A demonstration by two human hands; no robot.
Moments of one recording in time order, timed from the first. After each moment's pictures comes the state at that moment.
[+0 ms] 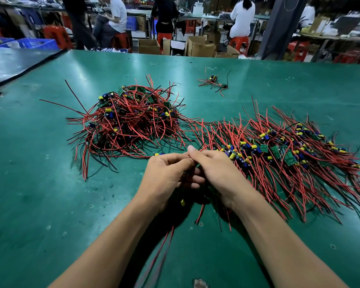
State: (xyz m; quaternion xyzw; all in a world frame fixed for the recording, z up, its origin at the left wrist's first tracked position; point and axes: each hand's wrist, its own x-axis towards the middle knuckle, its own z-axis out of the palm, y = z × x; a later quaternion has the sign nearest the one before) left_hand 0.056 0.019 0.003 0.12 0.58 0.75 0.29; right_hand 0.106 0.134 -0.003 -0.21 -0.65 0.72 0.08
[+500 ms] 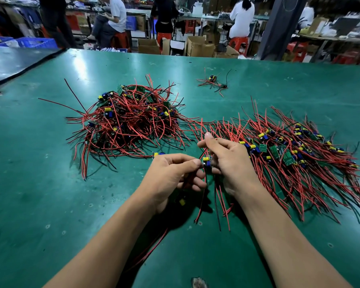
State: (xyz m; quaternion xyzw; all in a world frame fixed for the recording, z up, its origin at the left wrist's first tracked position) left_hand 0.055 0.016 0.005 0.17 0.58 0.72 0.35; right_hand 0.102 0.157 -0.002 -0.23 -0.64 0.69 0.23
